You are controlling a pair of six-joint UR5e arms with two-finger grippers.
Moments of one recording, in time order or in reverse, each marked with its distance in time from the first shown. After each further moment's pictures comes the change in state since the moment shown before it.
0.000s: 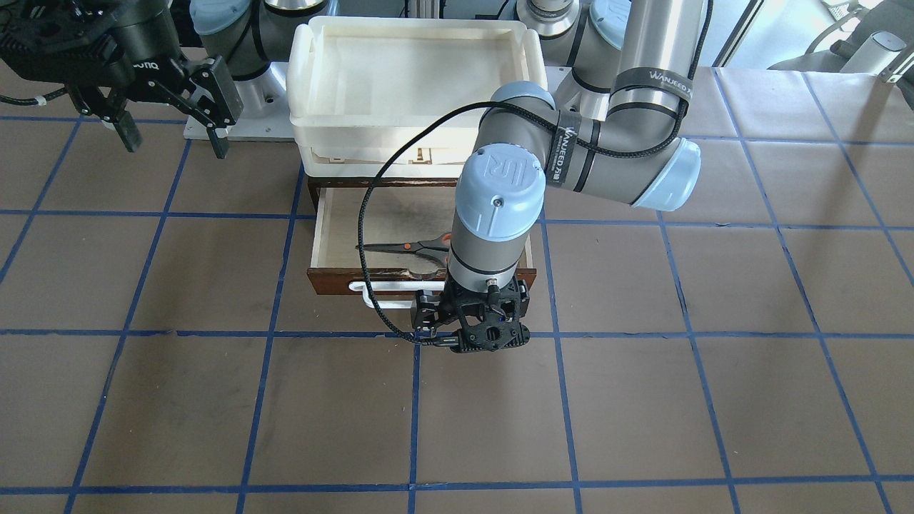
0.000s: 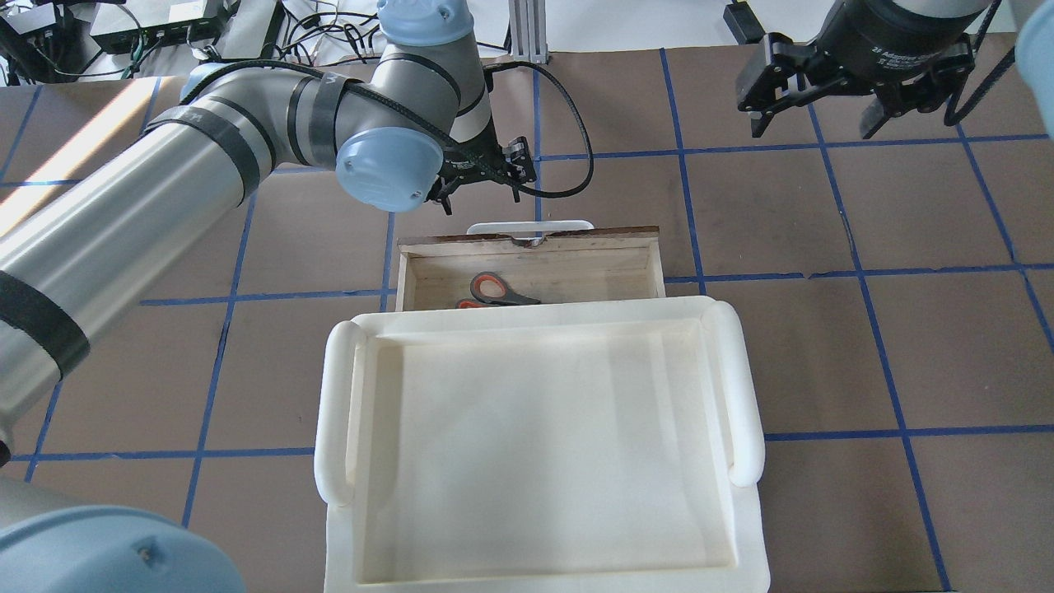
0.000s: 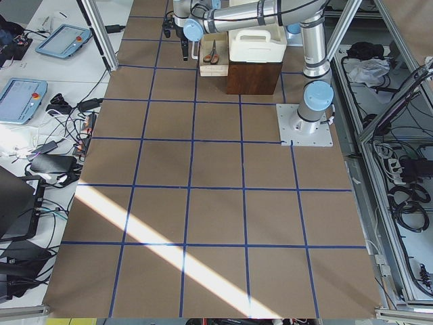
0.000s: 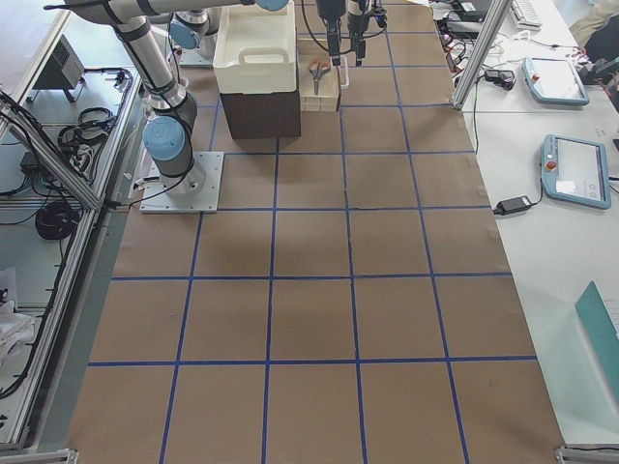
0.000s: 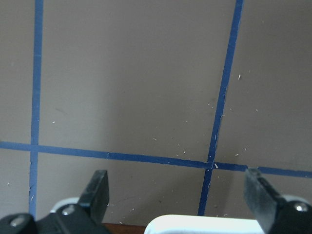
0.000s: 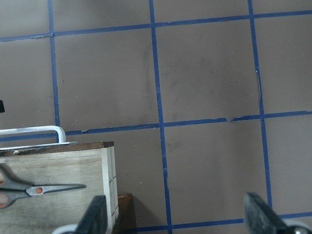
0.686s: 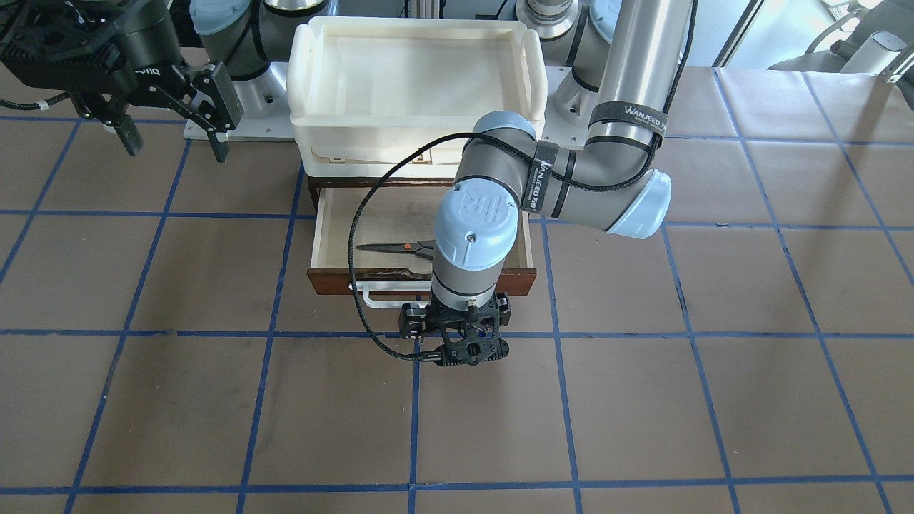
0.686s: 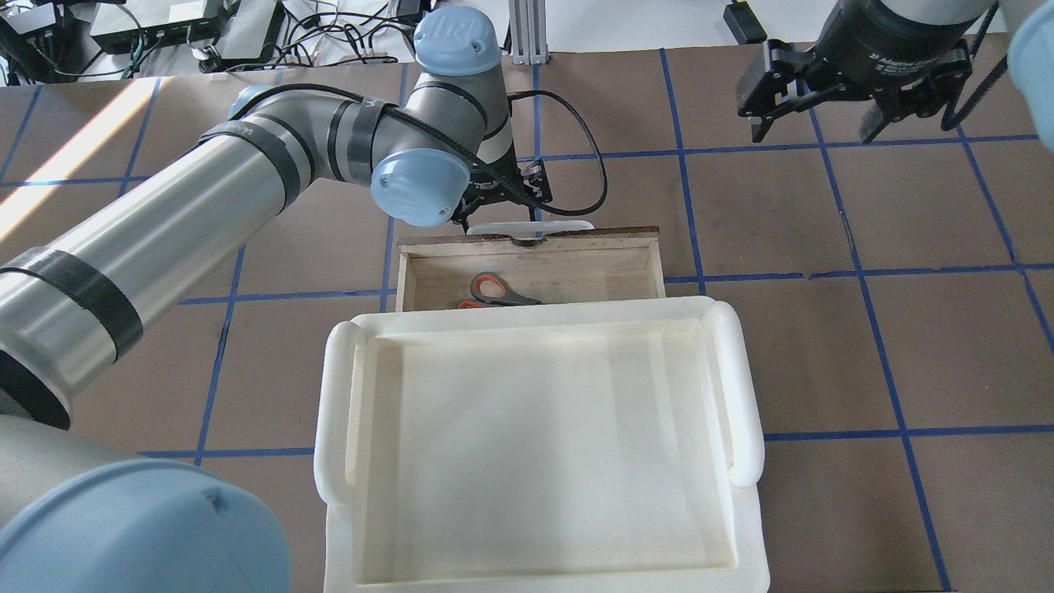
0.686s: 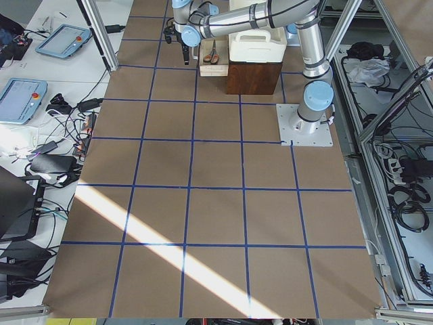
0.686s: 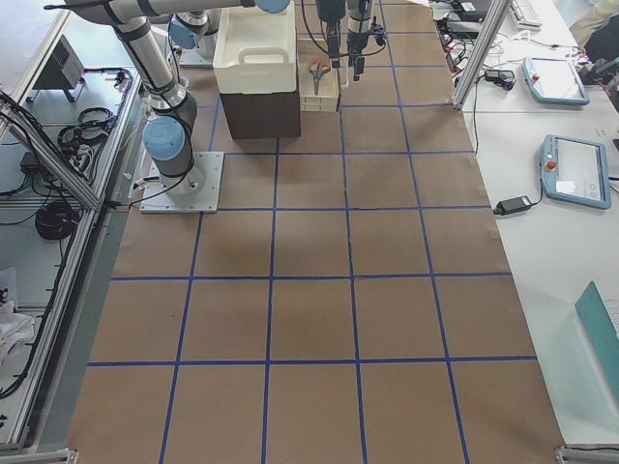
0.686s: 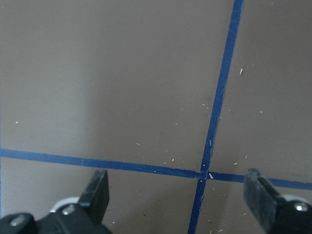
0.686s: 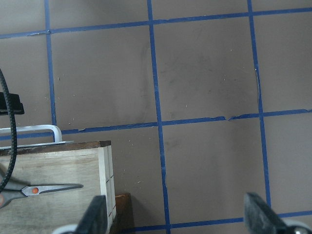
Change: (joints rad) left arm -0.018 -0.051 0.001 0.001 -0.014 -0.026; right arm -0.001 0.002 0.007 -0.001 -0.005 0.000
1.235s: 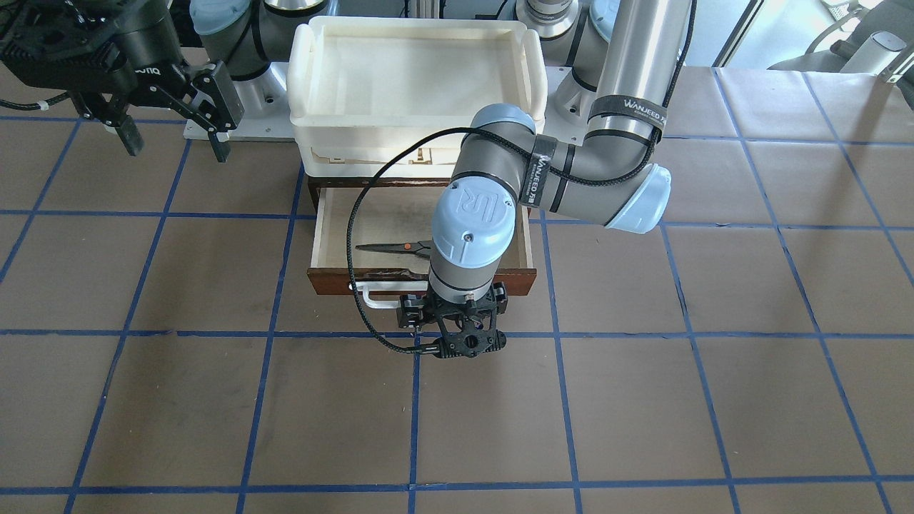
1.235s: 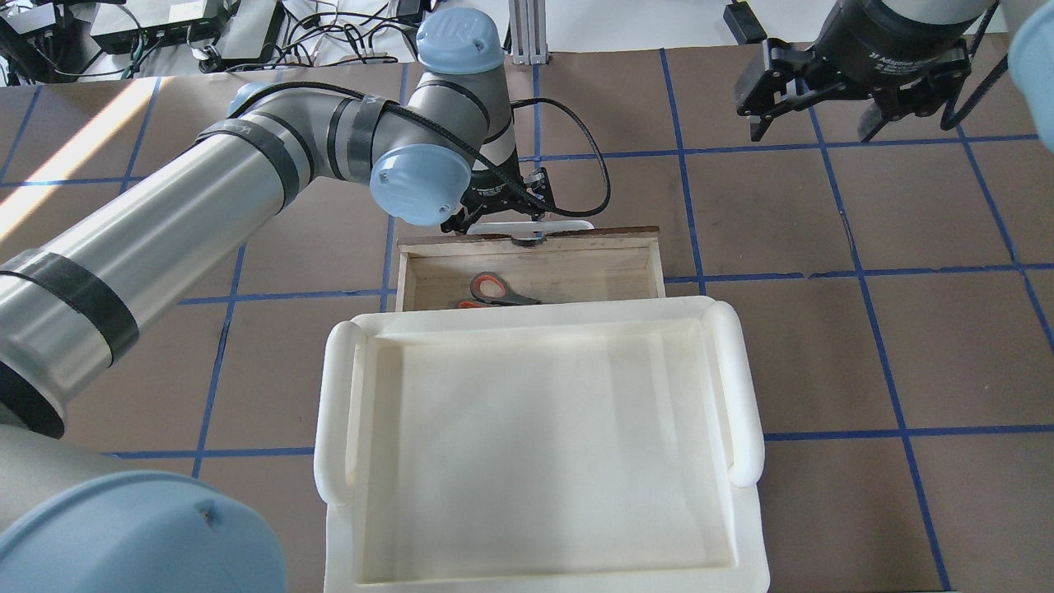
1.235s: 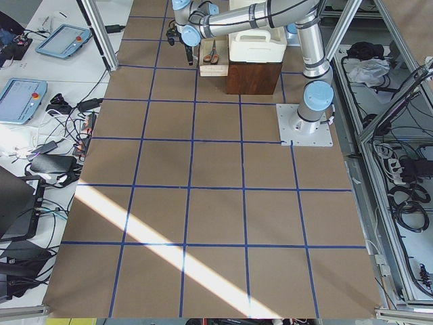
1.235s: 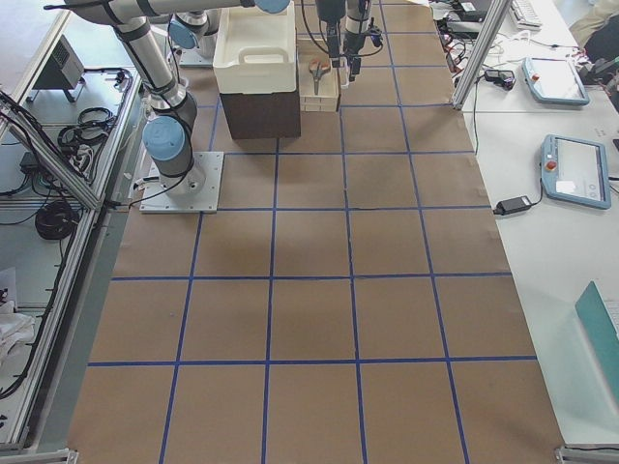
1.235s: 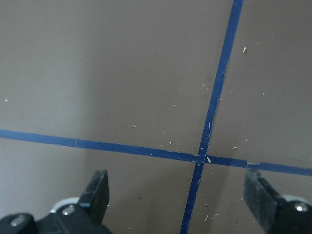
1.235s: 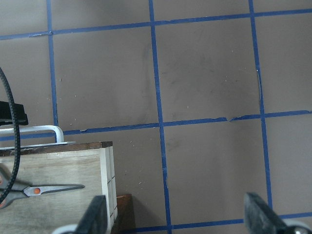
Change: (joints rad) left arm -0.005 0.014 0.001 -0.069 -0.015 -0.019; right arm 0.000 -0.001 0.000 -0.004 0.004 -0.001
